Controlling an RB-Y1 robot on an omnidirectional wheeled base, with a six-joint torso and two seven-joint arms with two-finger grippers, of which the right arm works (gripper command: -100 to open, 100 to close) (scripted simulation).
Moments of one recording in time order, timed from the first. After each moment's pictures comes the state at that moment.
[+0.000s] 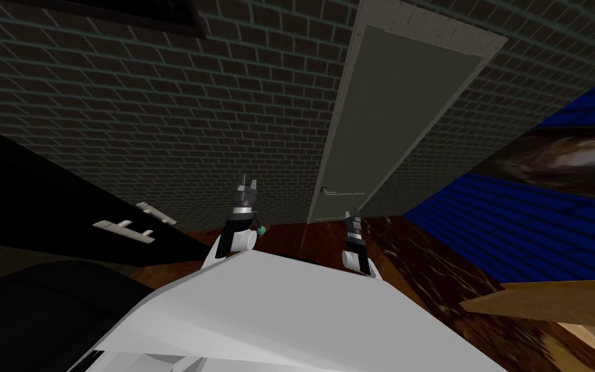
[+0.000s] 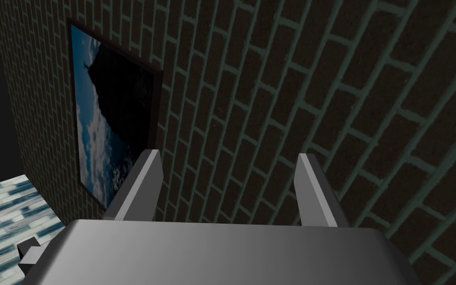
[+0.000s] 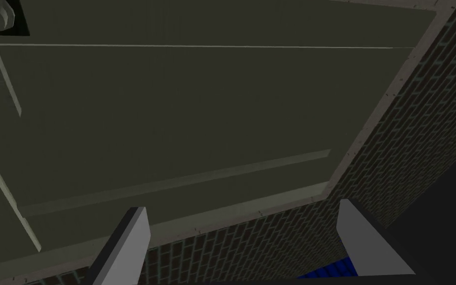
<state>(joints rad) 0.16 -0.12 -0.07 -1.38 -0.04 -0.74 -0.04</state>
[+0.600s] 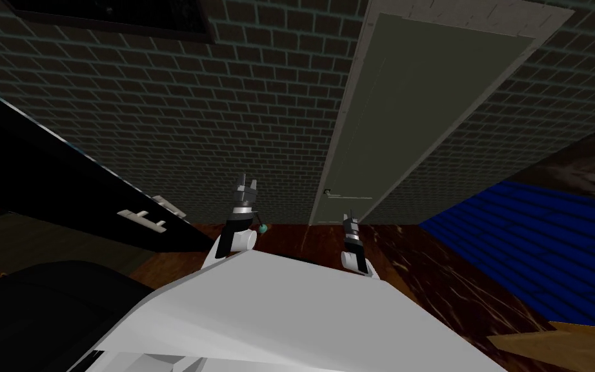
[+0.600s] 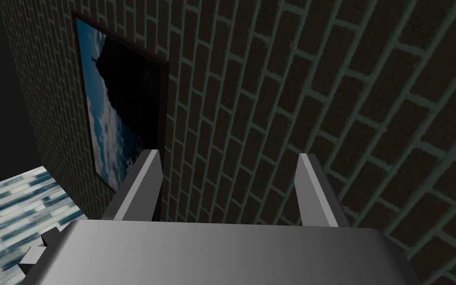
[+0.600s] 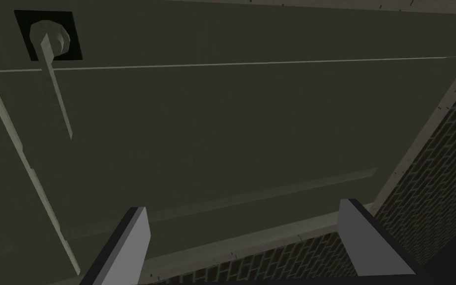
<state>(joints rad) 0.10 -0.14 -0.07 -1.23 -0.06 -0.76 -0.05</state>
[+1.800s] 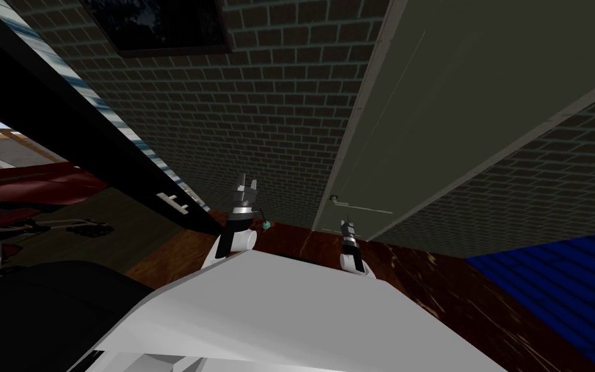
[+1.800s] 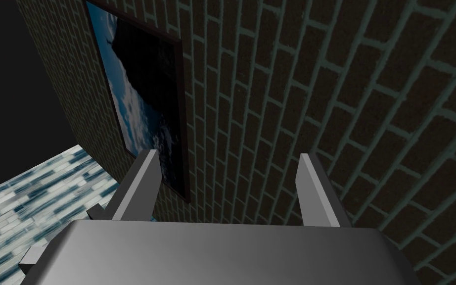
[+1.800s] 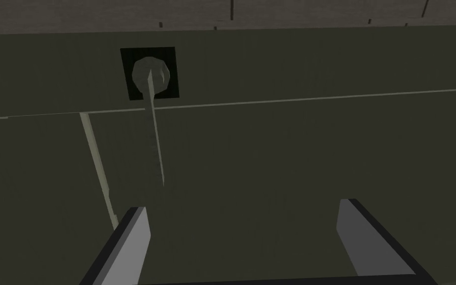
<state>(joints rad) -0.02 -0.16 -0.07 -0.89 -0.10 -0.79 -0.07</state>
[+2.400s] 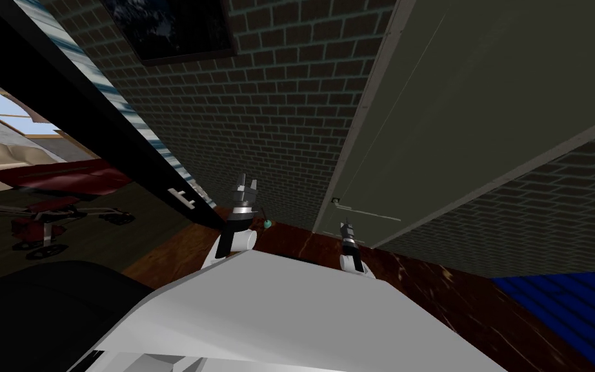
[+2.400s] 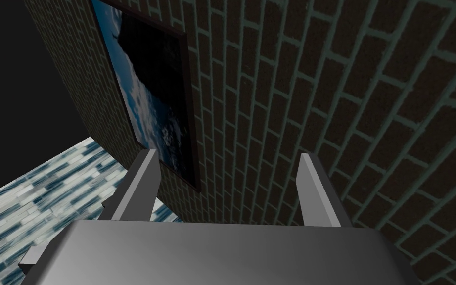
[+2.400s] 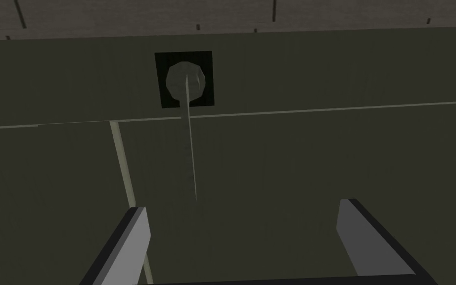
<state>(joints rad) -0.08 -0.18 -0.07 -0.74 -0.11 -0.81 -0.08</state>
